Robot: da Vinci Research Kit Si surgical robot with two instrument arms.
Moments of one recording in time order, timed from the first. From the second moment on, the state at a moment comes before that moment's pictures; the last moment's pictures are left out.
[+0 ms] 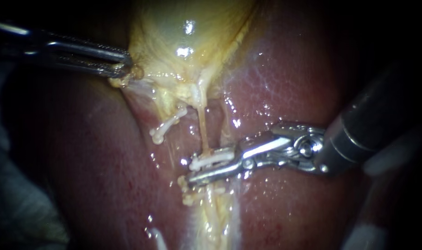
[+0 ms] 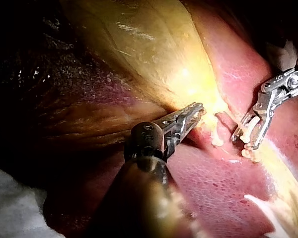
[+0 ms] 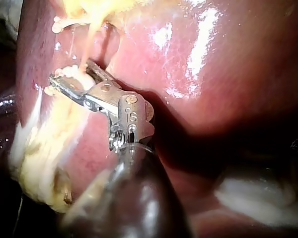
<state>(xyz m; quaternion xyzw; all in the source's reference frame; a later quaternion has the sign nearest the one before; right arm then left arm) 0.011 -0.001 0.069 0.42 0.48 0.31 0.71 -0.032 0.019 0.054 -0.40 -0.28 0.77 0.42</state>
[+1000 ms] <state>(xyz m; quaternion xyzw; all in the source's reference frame) 0.001 0.001 0.058 0.19 0.52 0.13 0.82 -0.033 0.018 0.057 -0.40 -0.27 0.77 0.42</state>
